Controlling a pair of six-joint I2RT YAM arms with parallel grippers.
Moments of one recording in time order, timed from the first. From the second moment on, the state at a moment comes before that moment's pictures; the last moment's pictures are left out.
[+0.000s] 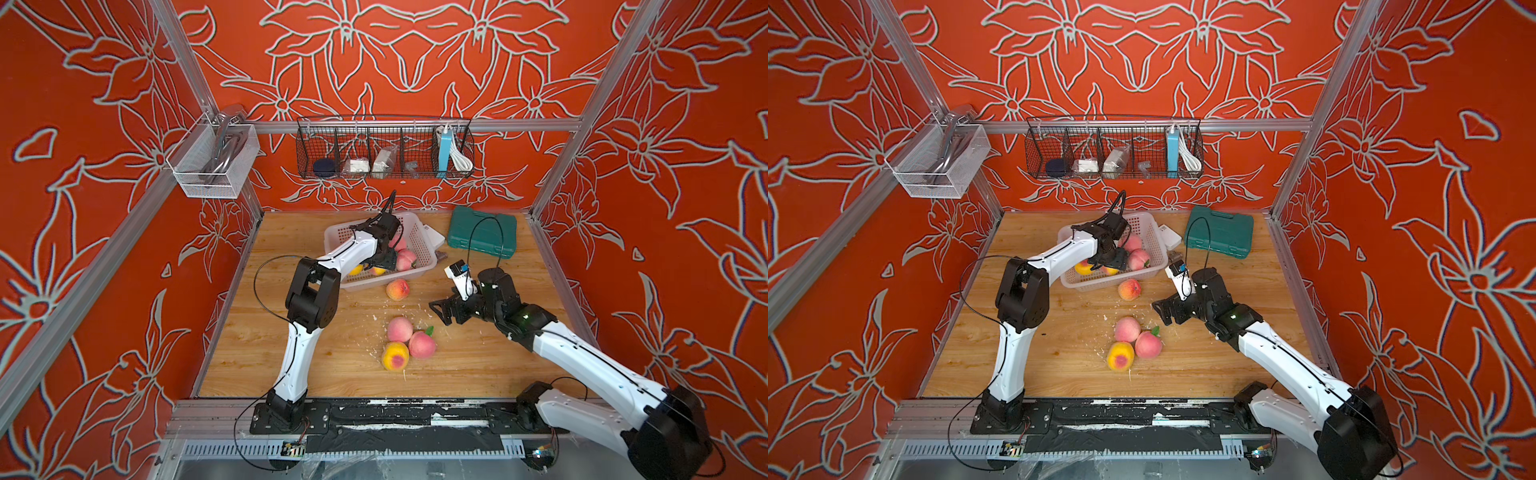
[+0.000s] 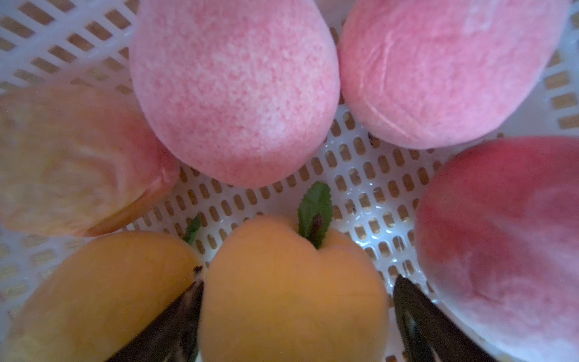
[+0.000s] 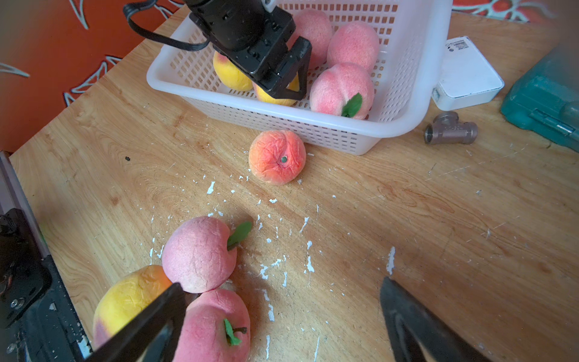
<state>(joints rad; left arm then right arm) -0.45 2.21 1.87 -0.88 -0.20 -0.28 0.58 1.04 0.70 -0.30 -0.23 0.08</state>
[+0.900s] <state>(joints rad) -0.63 1.45 1.24 -0.76 -0.13 -0.43 0.61 0.99 0.73 -0.44 -0.20 0.18</state>
